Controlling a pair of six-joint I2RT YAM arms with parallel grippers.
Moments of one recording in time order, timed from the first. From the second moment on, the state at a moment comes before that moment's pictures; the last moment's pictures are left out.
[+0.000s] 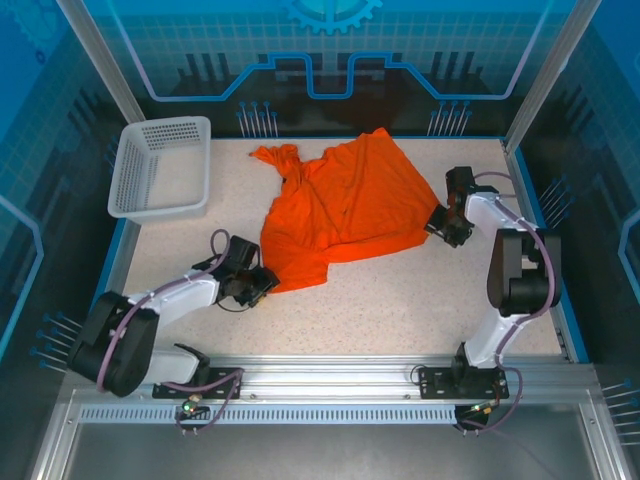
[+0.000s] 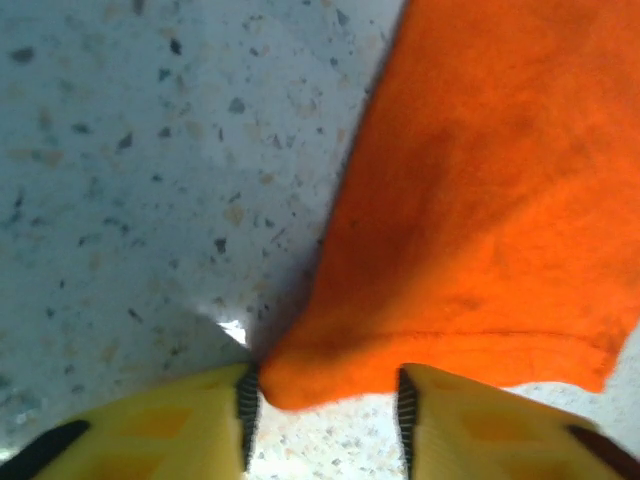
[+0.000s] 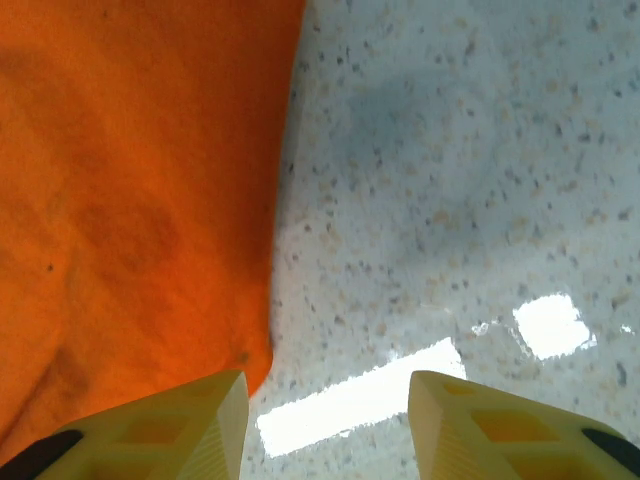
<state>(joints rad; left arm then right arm) -0.36 1.35 0.55 -0.33 0.22 -1.09 -0.02 1.80 1.23 -0.75 -0.04 0.58</state>
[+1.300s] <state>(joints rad) -0.39 1.04 0.44 -0.39 0.11 -0.95 0.30 1.45 1.05 -1.00 0.32 0.77</state>
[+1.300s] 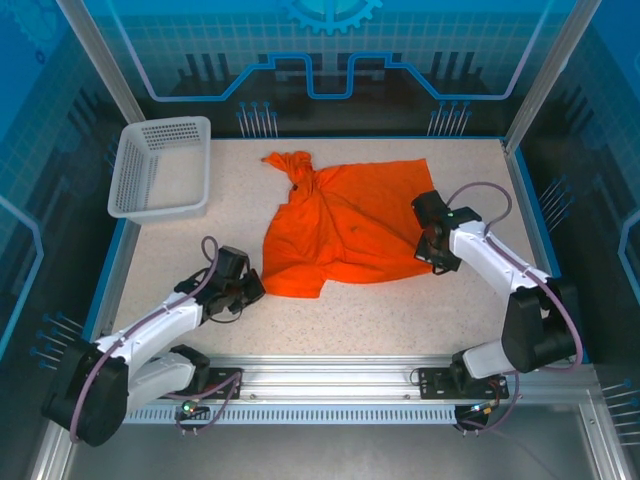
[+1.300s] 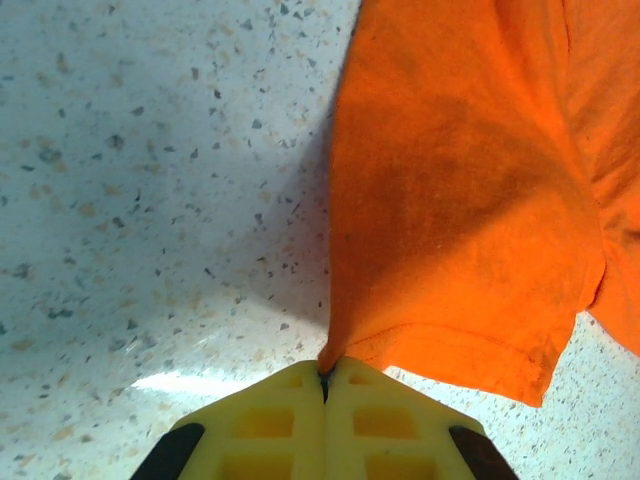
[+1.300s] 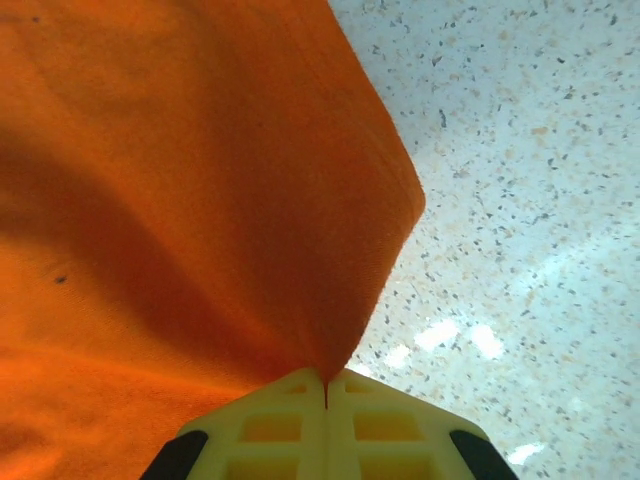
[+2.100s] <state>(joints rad) -0.38 1.06 0.45 -0.43 0.10 -0.95 0.30 2.10 1.80 -1.15 0.19 0.52</state>
